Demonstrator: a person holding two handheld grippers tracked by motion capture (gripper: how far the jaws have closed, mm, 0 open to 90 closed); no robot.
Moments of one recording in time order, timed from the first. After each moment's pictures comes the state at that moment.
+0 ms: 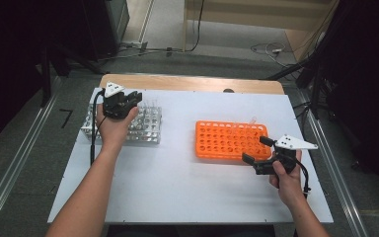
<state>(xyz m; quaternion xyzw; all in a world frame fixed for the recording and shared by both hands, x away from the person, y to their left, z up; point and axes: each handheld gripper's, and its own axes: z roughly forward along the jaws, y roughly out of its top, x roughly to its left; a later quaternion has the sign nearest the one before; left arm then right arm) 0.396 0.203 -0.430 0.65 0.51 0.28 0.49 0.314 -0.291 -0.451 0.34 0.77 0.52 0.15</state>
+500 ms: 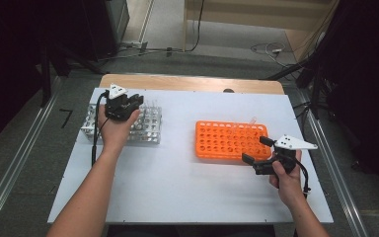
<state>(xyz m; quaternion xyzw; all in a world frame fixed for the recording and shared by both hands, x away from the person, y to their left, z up) 0.397 0.199 -0.437 0.67 0.51 0.28 0.46 0.314 -0.290 -0.451 0.34 0.77 0.51 0.15</state>
